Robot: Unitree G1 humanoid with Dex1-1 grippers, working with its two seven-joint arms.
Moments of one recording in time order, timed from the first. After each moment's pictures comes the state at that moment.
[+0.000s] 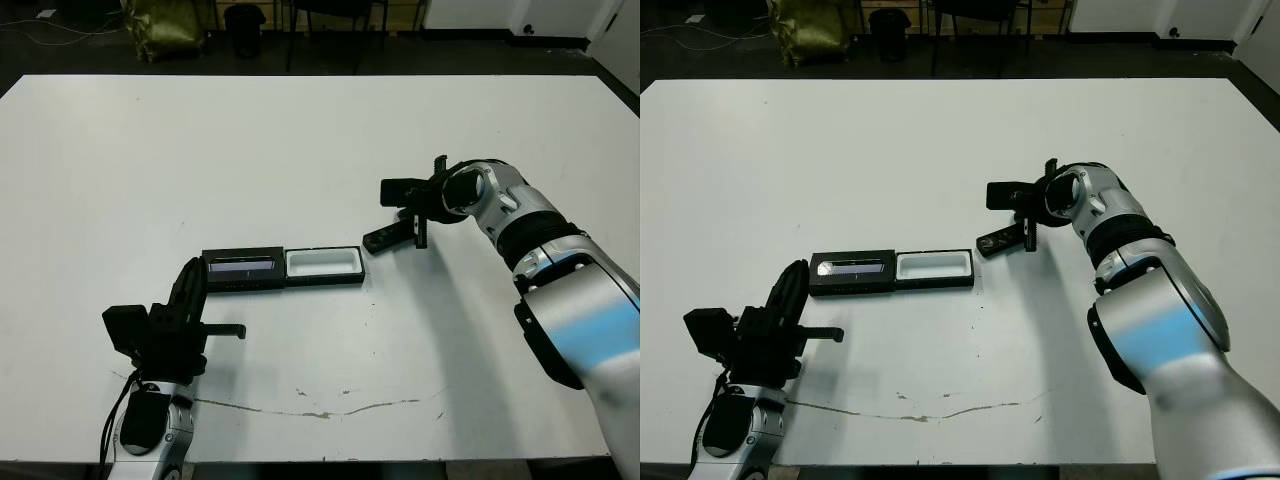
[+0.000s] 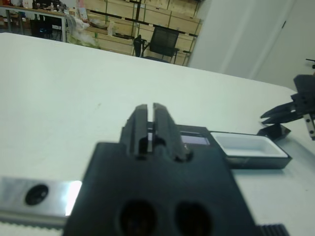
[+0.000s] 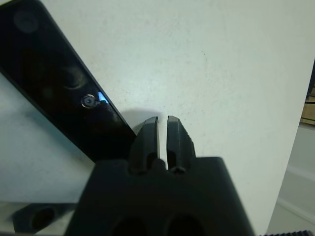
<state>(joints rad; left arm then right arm) 0.30 0.04 -0.04 -0.35 -0.16 -0.03 -0.06 -1.16 -0.36 0.53 1.32 -0.62 -0.23 0.75</state>
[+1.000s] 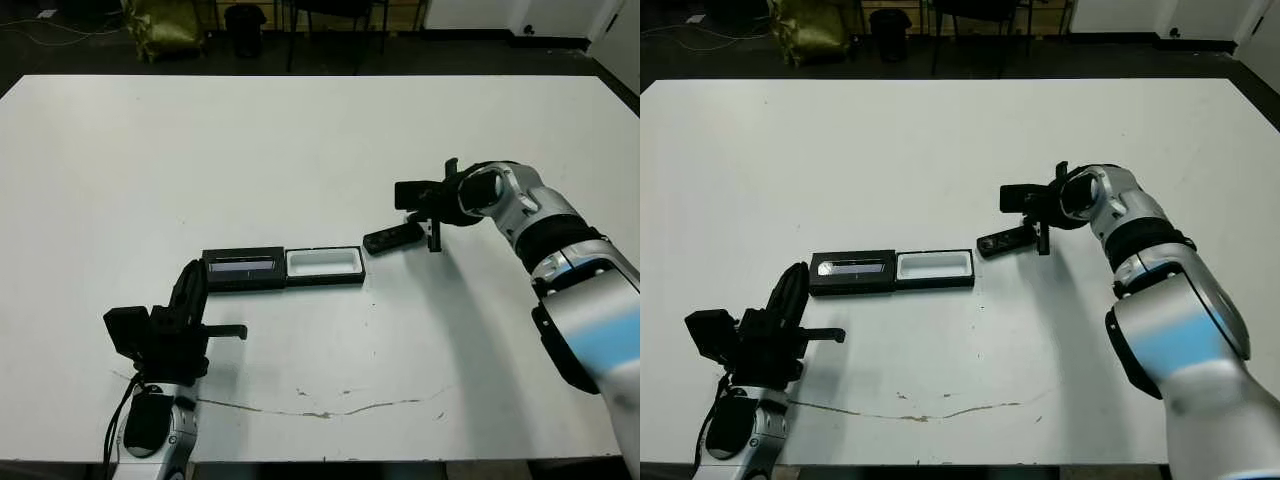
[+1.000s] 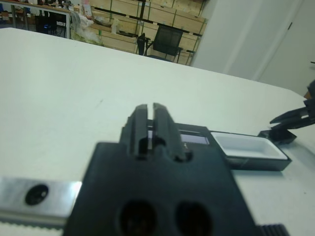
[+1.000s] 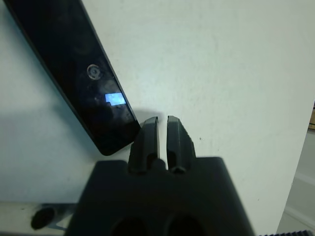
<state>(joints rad) 0.31 0.01 -0.04 -0.36 -0.16 -0.02 -0.04 -1.12 -0.43 0.51 1.28 -0.58 -0.30 0.83</state>
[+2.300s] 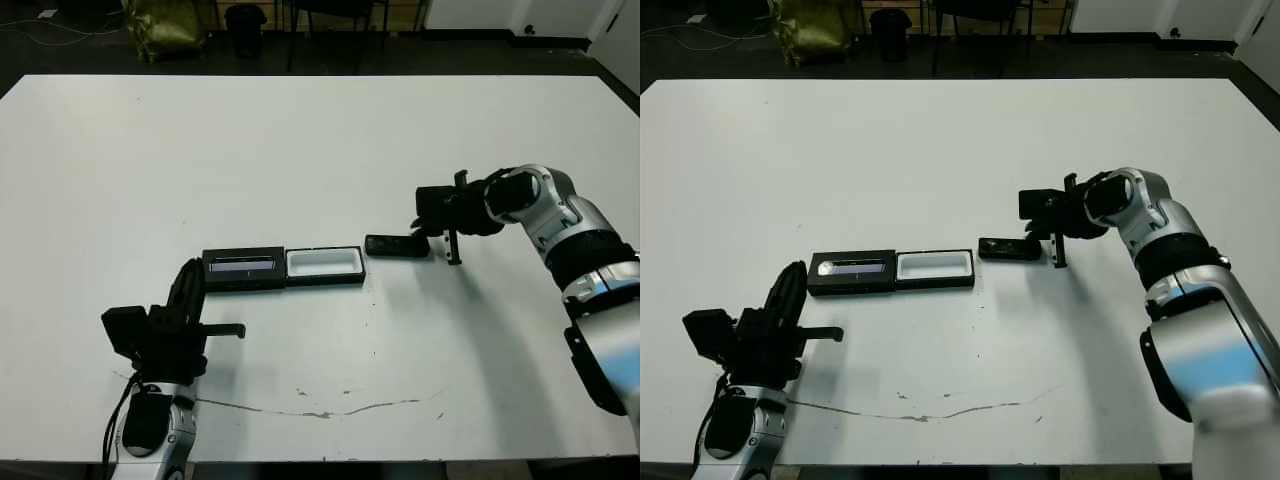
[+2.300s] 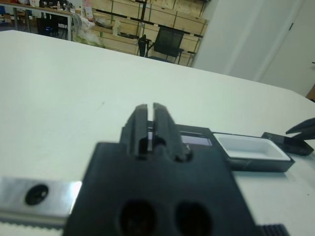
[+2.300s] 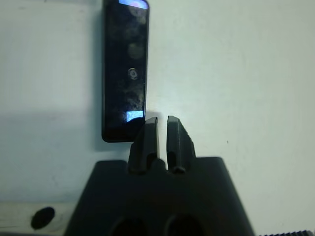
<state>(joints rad) 0.31 0.01 -0.03 -0.35 -0.16 -0.03 -0.05 -0.98 -0.55 0.45 1.01 -0.44 -0.34 1.09</state>
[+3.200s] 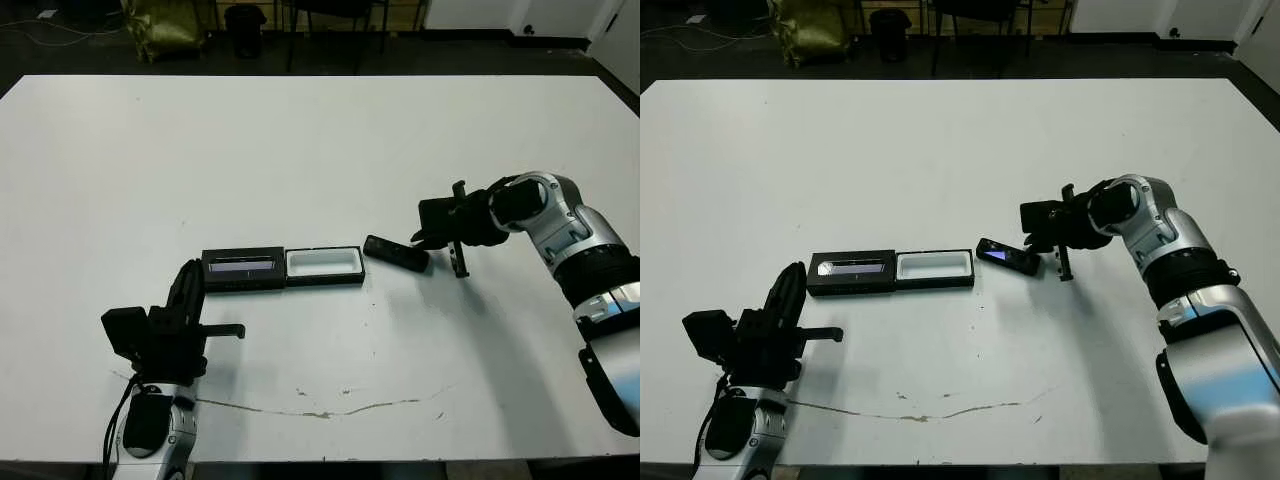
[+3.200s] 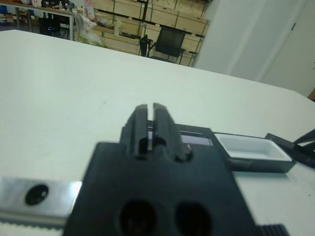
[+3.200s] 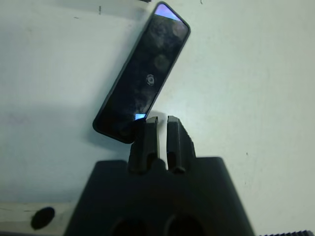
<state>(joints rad) 0.31 0.01 -0.04 -0.36 -0.15 -0.02 -0.04 -0.90 -0.59 0.46 0.81 -0.39 -0.27 1.20</state>
